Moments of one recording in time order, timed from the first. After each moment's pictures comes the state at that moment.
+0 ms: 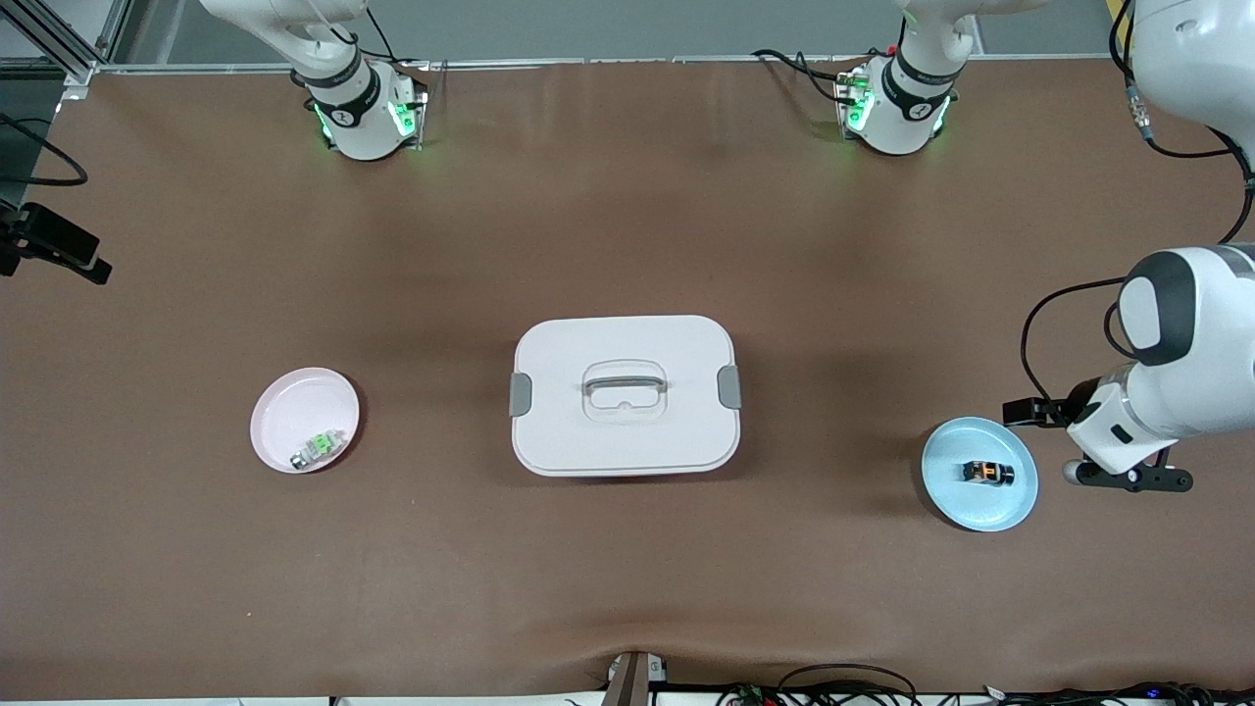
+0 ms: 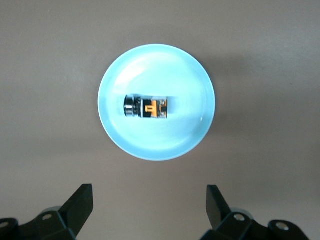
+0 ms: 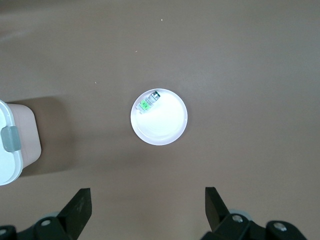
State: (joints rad) left arm 0.02 0.50 0.02 -1.55 0.00 1.96 0.14; right arm 0.00 0.09 -0.04 -1.35 0.00 1.47 0.07
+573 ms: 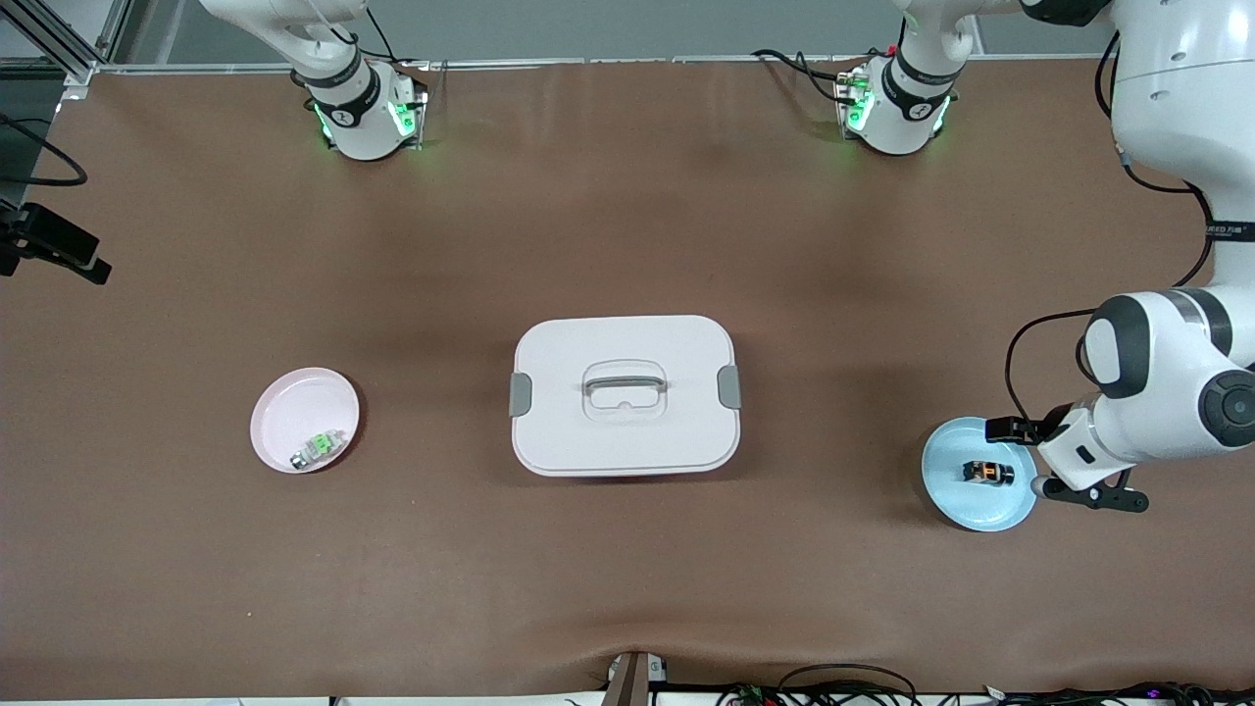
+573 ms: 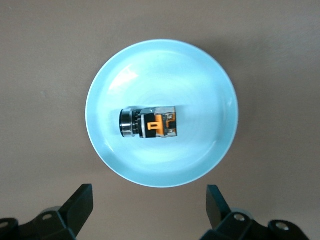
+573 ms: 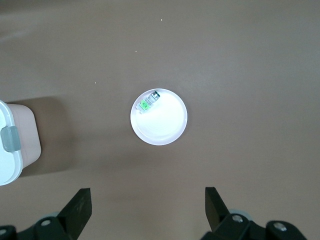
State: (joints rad) left arm 0.05 0.62 0.02 -1.55 0.00 2.05 0.24; right arm 0.00 0.09 -0.04 -1.35 0.00 1.47 0.07
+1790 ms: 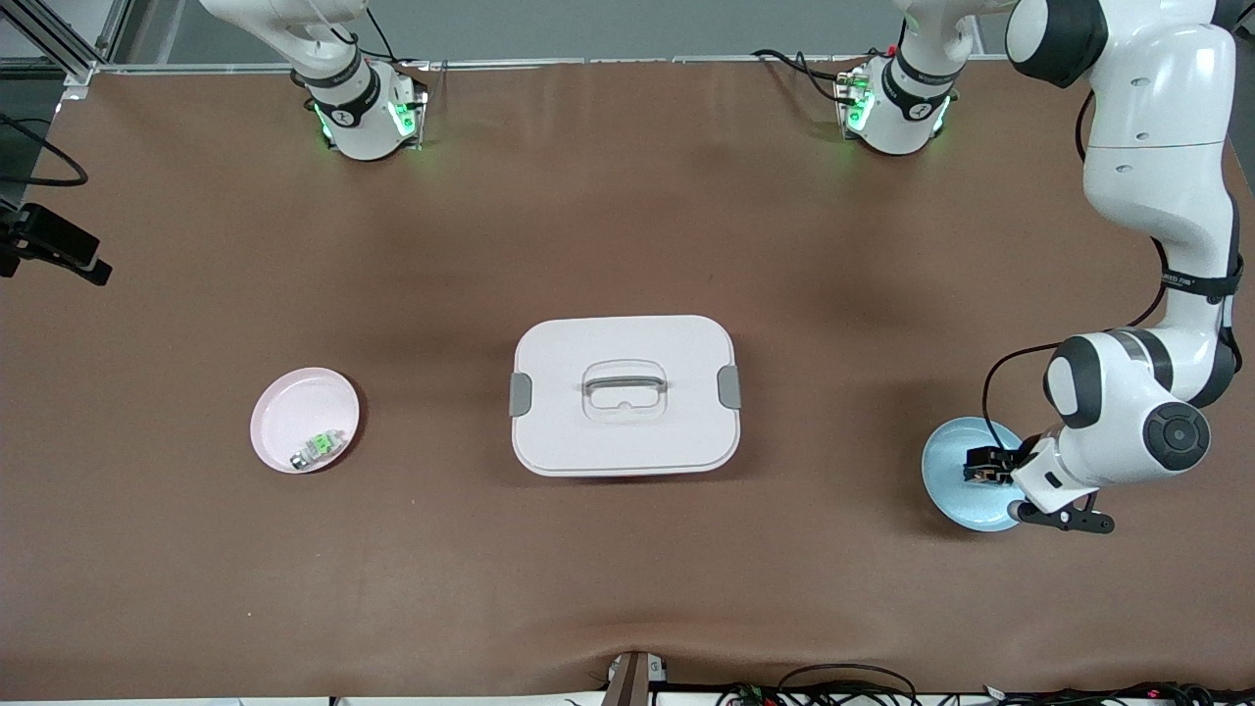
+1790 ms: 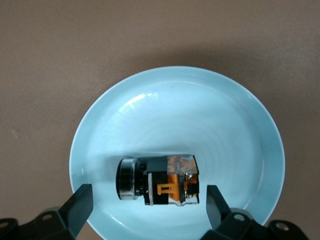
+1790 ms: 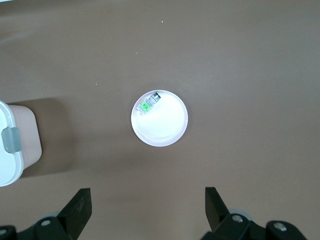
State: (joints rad) left arm 0.05 0.77 0.02 -1.49 0.00 2.22 0.20; right arm 0.00 0.09 -0.04 -1.35 0.00 1.47 0.07
